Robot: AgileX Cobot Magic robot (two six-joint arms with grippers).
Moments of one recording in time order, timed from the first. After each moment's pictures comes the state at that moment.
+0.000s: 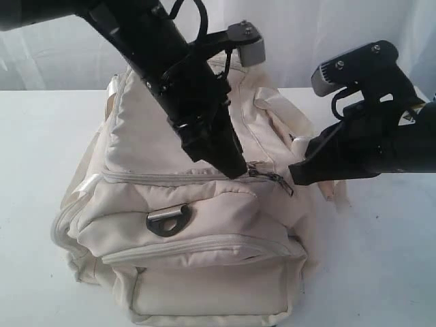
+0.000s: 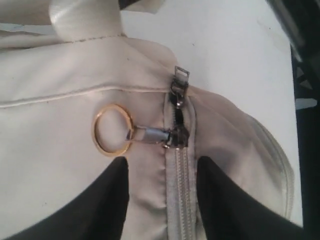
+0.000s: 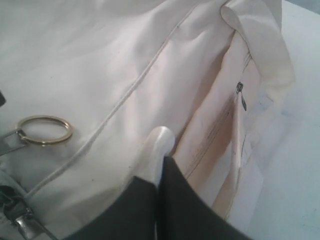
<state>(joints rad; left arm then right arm) -0.66 1.82 -1.73 -0.56 1.30 0.96 0.53 1.21 -0.76 0.36 0.34 -0.44</state>
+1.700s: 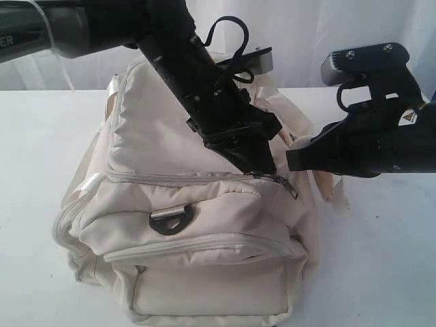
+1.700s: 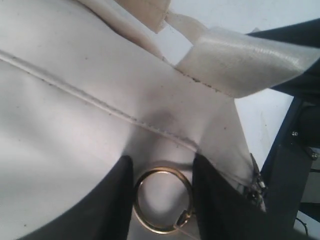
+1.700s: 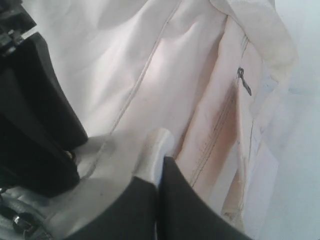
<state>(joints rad) -0.67 2.00 -1.85 -0.62 1.26 0.36 0.53 1.21 -0.76 0.36 0.34 -0.26</state>
